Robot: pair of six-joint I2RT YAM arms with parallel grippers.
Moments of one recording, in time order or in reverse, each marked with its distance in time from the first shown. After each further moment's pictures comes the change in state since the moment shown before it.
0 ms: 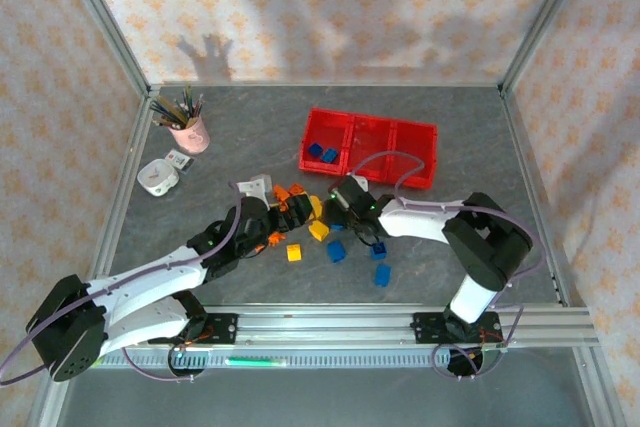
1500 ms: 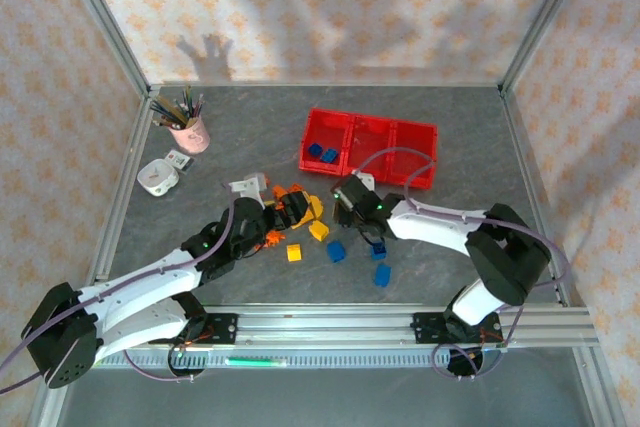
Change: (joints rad) left arm 0.000 -0.059 0.000 -0.022 -0.056 0.001; right arm 0.020 -0.123 0.040 -0.145 0.069 0.016
